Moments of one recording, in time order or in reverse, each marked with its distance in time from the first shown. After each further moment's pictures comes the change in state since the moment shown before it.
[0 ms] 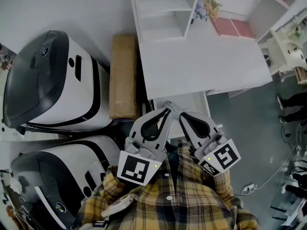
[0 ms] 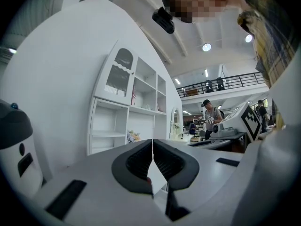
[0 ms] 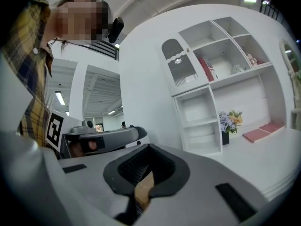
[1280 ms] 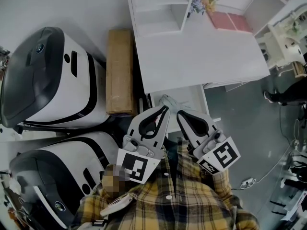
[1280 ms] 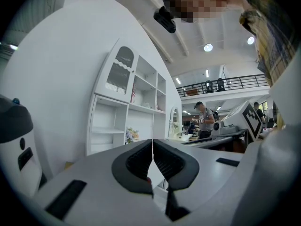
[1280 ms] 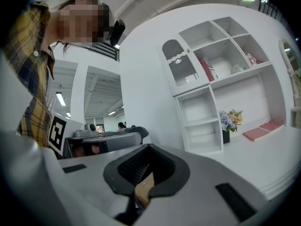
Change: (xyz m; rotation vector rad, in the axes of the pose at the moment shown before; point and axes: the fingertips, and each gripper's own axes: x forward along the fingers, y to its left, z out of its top) left arm -0.008 -0.007 -0.008 -0.024 0.013 -0.010; right arm -0.009 0.012 -0.002 0.010 -0.003 0.006
